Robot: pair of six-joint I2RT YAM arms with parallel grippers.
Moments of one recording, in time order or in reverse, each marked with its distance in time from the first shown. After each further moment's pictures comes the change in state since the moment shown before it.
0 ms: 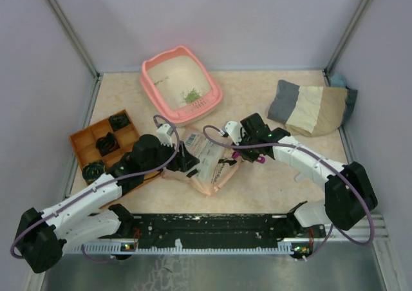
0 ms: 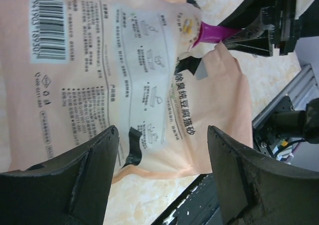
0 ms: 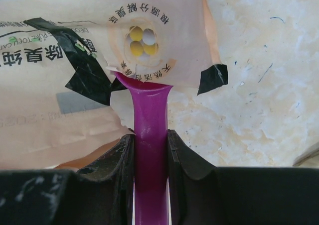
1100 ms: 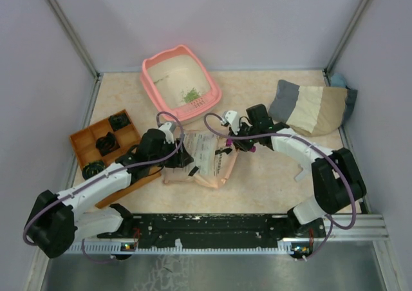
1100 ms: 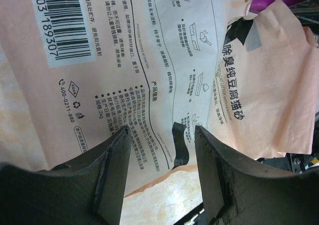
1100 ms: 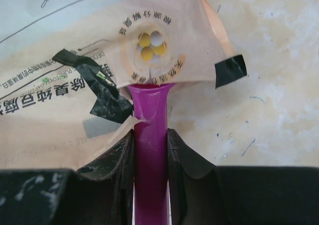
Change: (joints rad) left arm 0.097 0.177 0.030 -0.066 -0.039 -0.005; right arm -0.122 0.156 0.013 0.286 -0.291 -0.087
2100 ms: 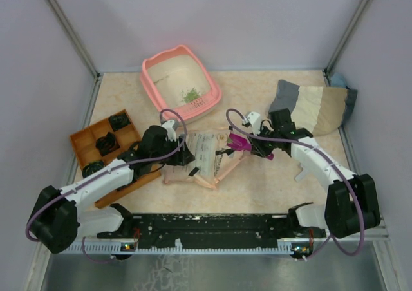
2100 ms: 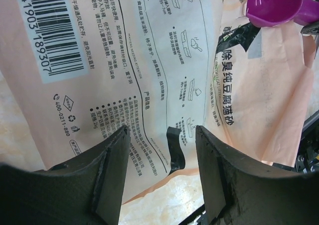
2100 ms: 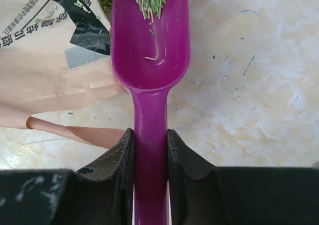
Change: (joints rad) left arm 0.006 0.051 0.041 -0.002 0.024 0.043; right arm -0.185 -0.217 -0.093 -0.196 -0.051 0.026
